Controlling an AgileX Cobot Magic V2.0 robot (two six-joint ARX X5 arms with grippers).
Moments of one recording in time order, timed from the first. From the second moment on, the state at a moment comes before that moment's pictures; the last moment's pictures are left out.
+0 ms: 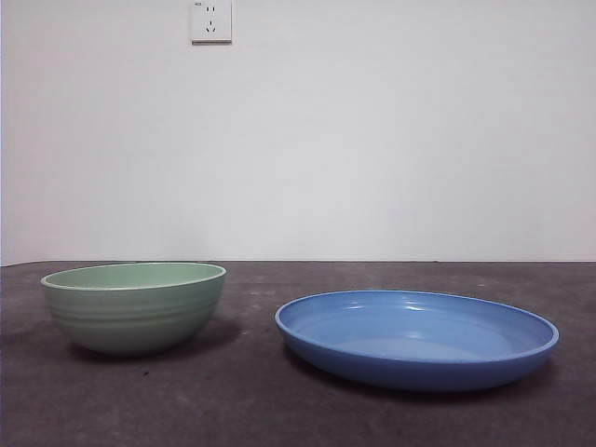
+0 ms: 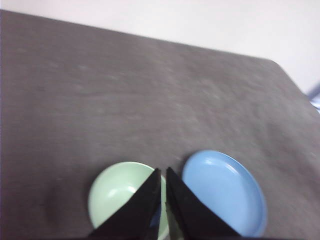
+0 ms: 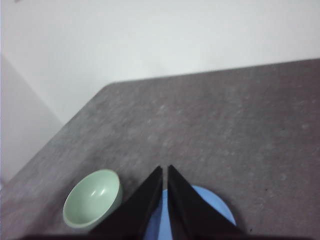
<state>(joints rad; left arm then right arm) -0.04 0.72 1.02 -0.74 0.50 -0.18 -0.01 0.54 0.88 -0.59 -0.57 0.28</state>
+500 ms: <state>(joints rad) -0.08 0.82 1.06 -0.80 0.62 -0.04 0.03 0.67 0.97 -0.72 -0.78 0.13</state>
